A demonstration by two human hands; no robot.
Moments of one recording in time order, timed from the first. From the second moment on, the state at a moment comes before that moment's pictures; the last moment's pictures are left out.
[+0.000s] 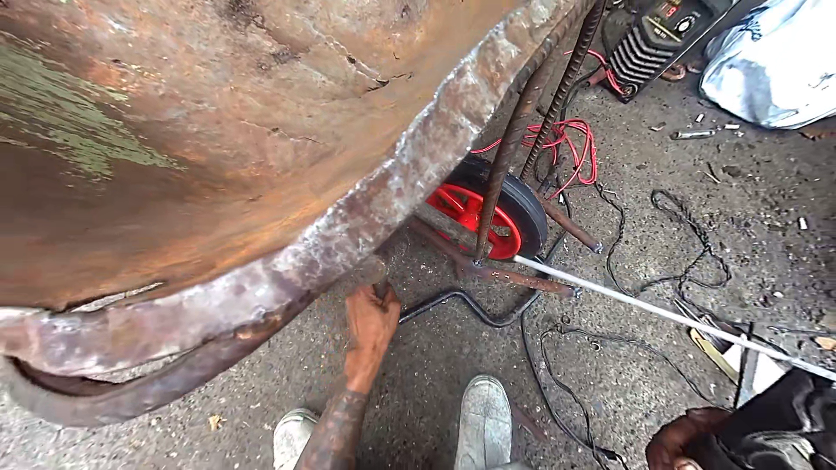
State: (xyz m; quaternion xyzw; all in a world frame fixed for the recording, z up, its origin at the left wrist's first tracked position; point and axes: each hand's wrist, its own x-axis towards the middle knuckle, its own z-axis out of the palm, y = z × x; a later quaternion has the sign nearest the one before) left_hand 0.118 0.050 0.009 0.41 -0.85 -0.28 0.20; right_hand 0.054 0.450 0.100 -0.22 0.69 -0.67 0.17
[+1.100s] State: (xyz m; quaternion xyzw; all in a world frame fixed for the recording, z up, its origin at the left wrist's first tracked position) left_hand 0.097 0.027 0.035 0.37 -0.89 -0.27 -0.01; right_hand 0.066 0.379 0.104 -0.31 0.75 -0.55 0.19
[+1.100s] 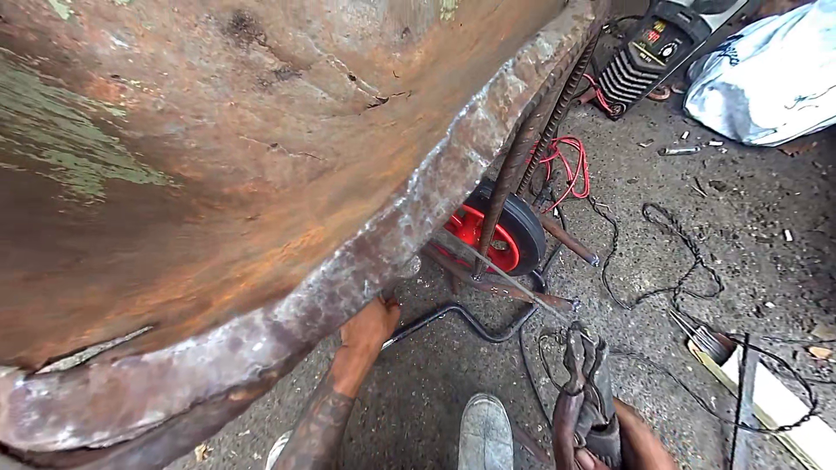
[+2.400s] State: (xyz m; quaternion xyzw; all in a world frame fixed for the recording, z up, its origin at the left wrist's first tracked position) left_hand 0.091 0.024 0.014 0.36 -0.87 -0.32 0.06; right_hand 0.028 0.309 0.113 -0.35 0.86 -0.36 0.11
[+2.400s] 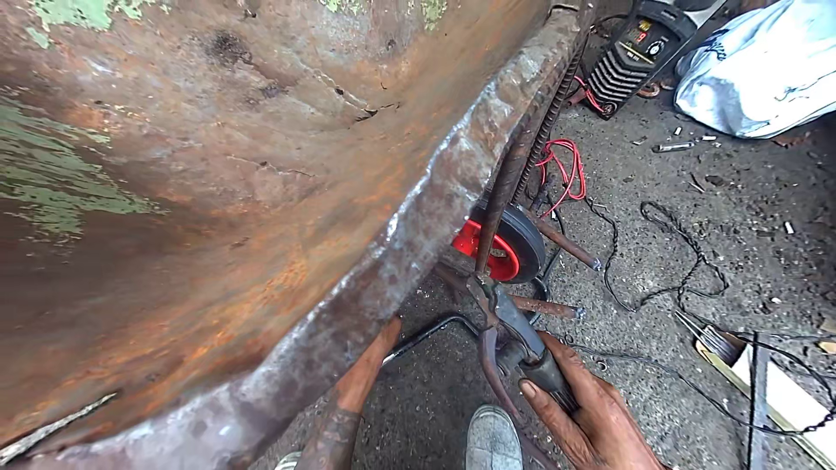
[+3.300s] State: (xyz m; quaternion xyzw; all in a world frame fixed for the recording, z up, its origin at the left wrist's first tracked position) left_hand 0.089 0.023 0.021 0.38 -0.87 -0.32 0.02; right_hand 0.026 0.311 0.113 -0.37 0.85 -0.36 0.11
